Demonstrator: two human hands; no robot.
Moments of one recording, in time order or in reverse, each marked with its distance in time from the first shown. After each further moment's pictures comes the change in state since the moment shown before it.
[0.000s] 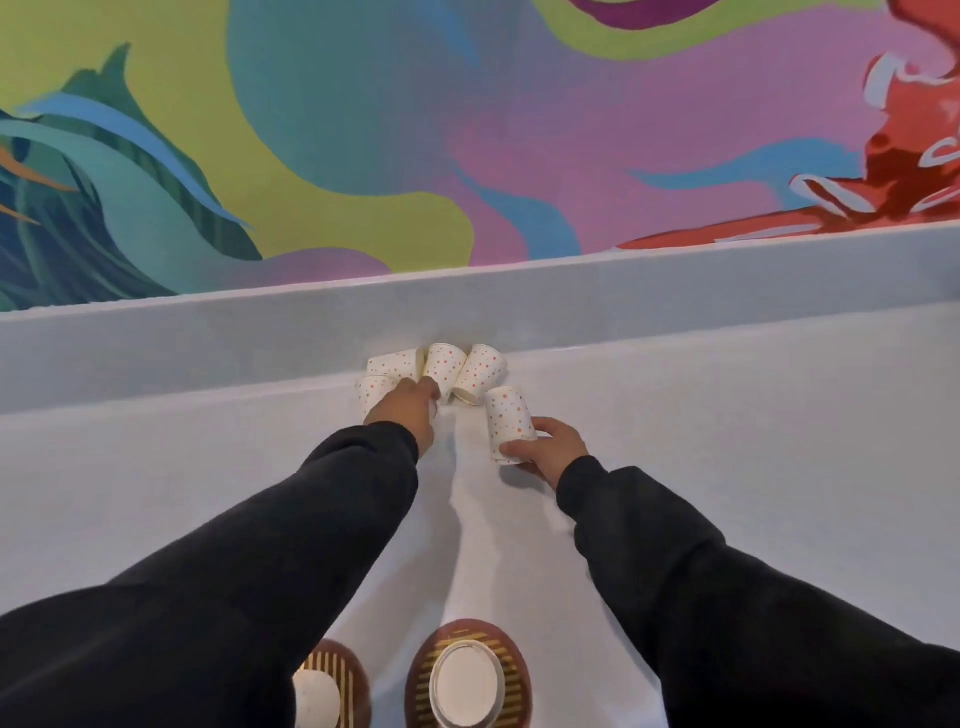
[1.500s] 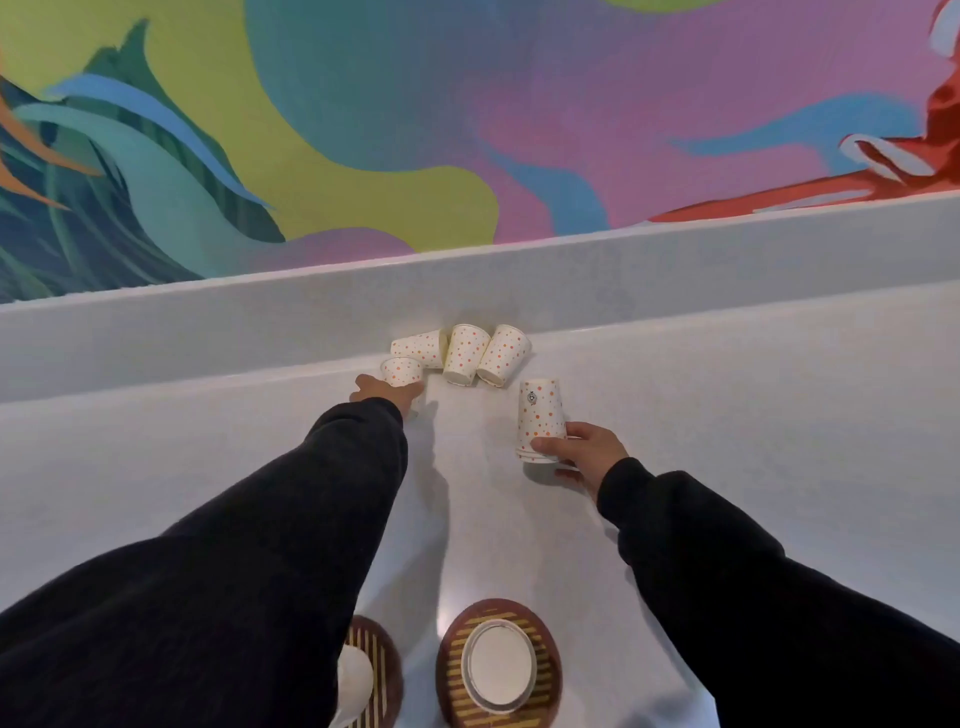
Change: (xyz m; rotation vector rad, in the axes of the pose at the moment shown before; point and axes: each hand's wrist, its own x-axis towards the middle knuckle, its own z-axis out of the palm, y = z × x) left_hand 0.032 -0.068 0.017 -0.617 0.027 -0.717; right_hand -0.006 0.024 -0.011 0.066 -0.056 0.110
